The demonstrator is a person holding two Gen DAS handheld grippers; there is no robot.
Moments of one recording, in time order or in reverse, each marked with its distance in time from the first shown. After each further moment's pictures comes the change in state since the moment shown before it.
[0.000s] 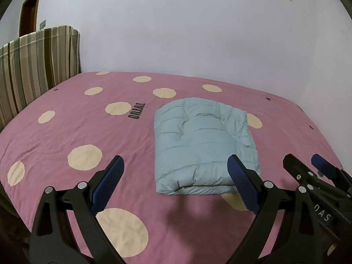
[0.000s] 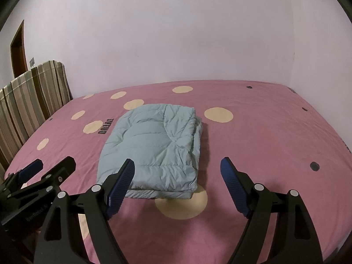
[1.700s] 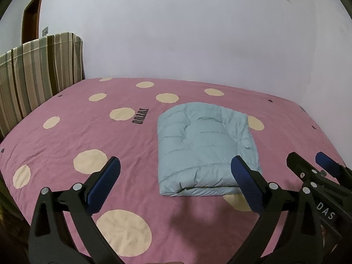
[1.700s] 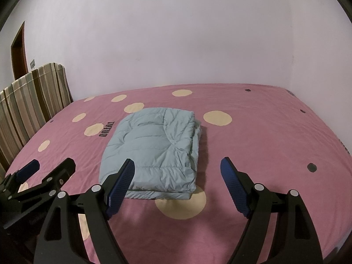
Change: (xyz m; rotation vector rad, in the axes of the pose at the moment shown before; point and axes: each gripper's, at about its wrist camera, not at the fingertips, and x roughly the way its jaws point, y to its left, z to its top) left arm -0.009 0.001 0.003 0.027 -0.027 0.020; right arm -0.010 -0.001 0.005 0.007 -0.011 0.001
